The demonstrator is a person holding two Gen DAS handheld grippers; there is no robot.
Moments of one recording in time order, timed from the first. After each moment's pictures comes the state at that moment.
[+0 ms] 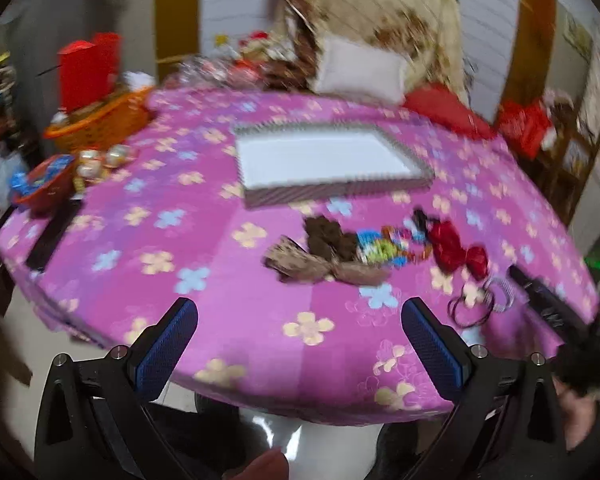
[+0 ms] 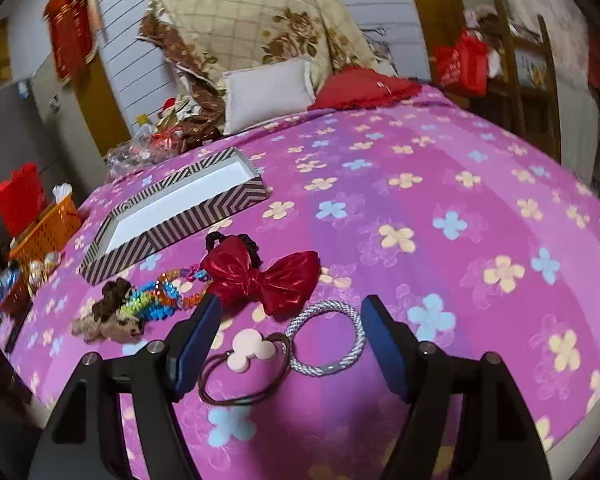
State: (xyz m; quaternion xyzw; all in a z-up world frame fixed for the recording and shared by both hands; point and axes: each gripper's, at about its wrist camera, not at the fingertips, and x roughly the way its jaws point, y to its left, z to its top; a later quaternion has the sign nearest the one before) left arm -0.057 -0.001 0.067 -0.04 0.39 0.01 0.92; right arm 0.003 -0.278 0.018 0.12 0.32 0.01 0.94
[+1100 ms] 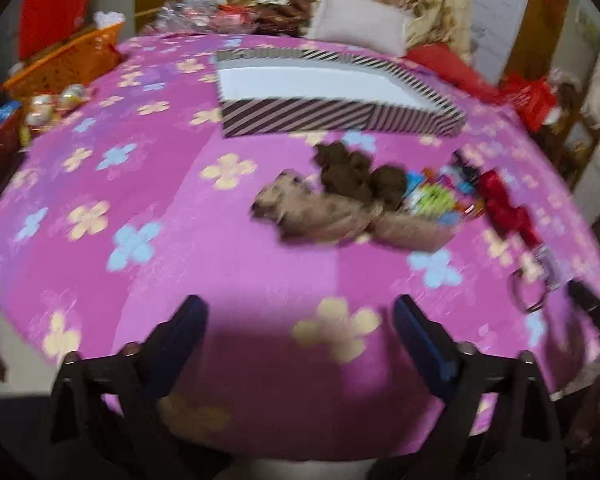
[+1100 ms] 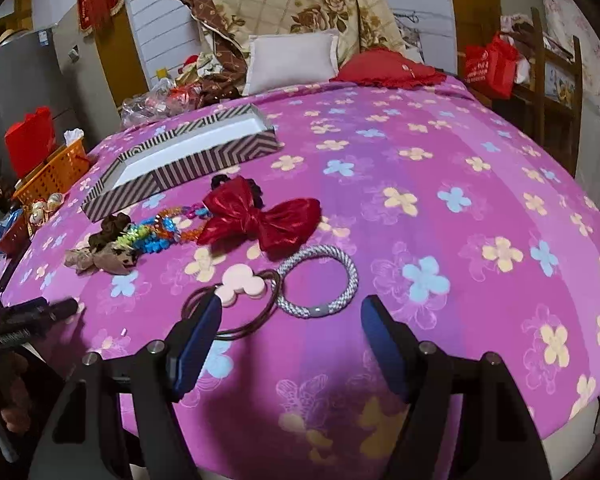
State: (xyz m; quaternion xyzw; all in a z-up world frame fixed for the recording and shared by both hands) left arm -0.003 0.029 -0.011 -0.08 0.45 -0.04 0.89; right arm -0.011 -0.276 -0.003 0.06 0.37 0.05 0.92
